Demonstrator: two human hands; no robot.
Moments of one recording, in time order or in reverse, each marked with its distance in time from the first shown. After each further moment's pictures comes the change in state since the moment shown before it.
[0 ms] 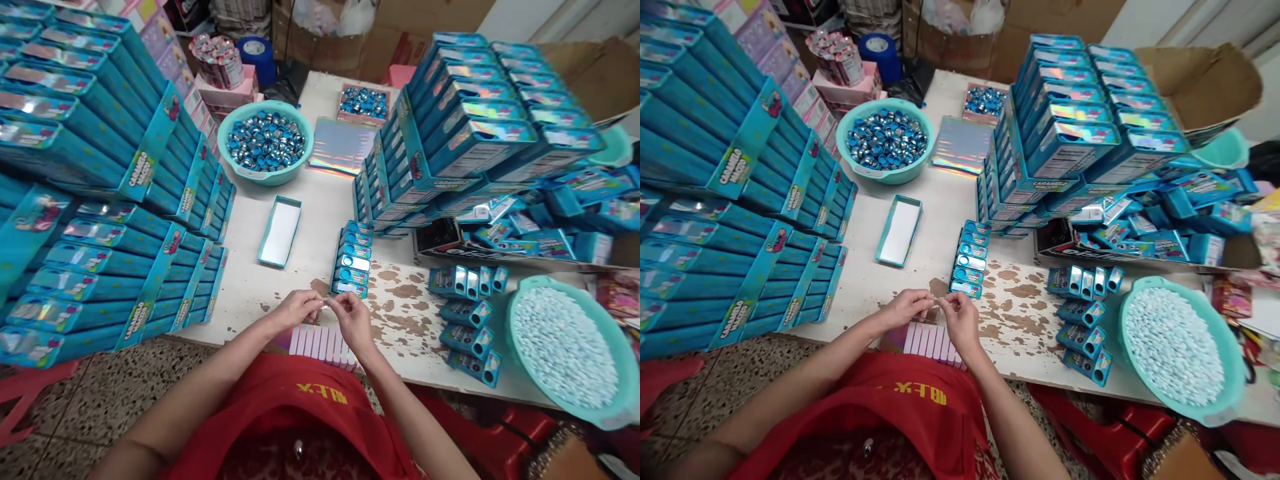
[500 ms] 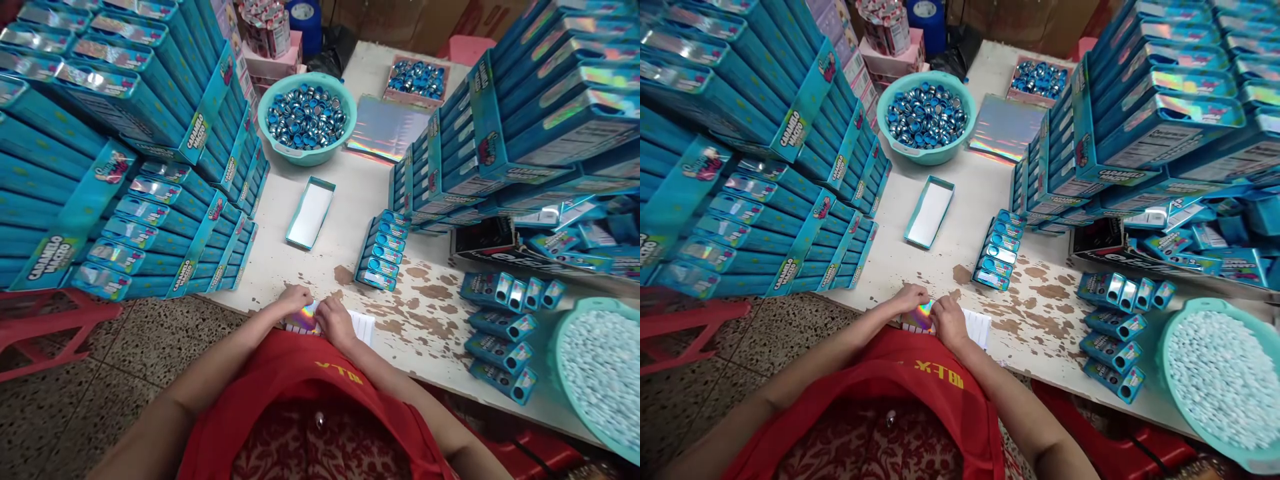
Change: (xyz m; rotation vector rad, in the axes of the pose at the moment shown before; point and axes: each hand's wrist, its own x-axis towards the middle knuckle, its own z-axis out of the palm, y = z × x) left_hand -0.021 -0.079 -0.014 0.499 0.161 -0.400; right_hand -0.039 0.045 0.061 -0.542 -0.517 -0.454
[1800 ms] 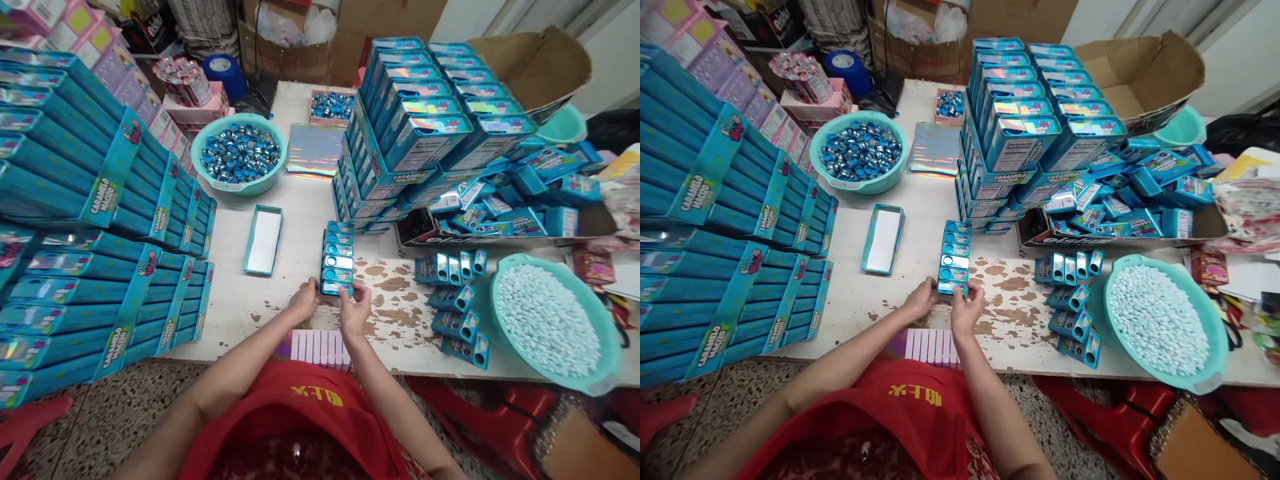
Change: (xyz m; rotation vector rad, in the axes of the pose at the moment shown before) left_hand 0.057 0.107 0.013 0.022 0.150 0.252; right_hand 0.019 0.057 -0.066 0.705 1.158 0.731
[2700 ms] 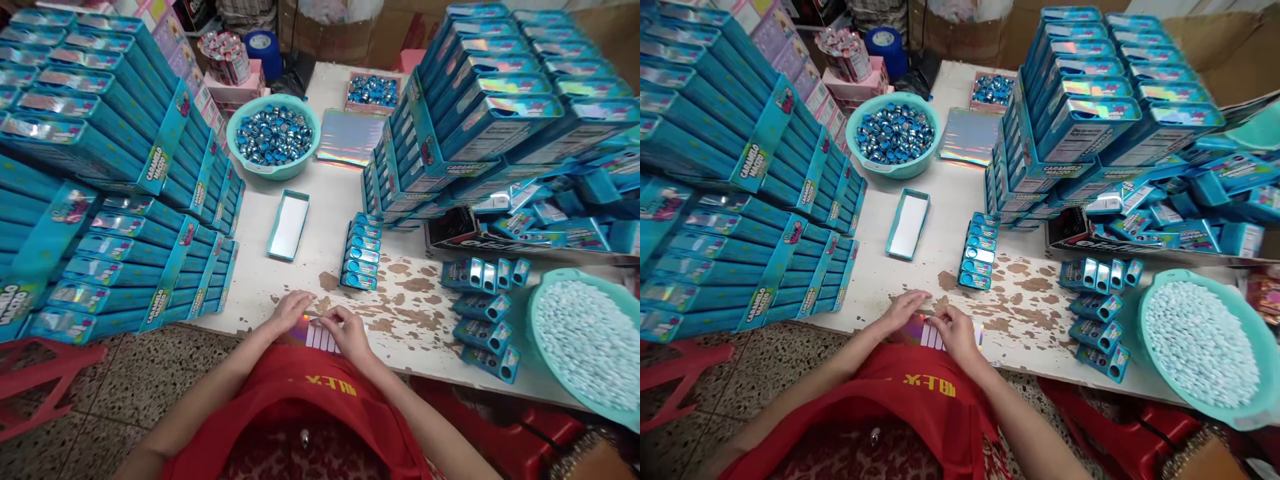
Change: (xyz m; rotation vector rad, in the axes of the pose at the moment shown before) left_hand -0.086 -0.060 -0.021 -0.334 -0.033 0.046; right_hand -0.068 -0.025 -0.026 -0.304 -0.933 -0.130
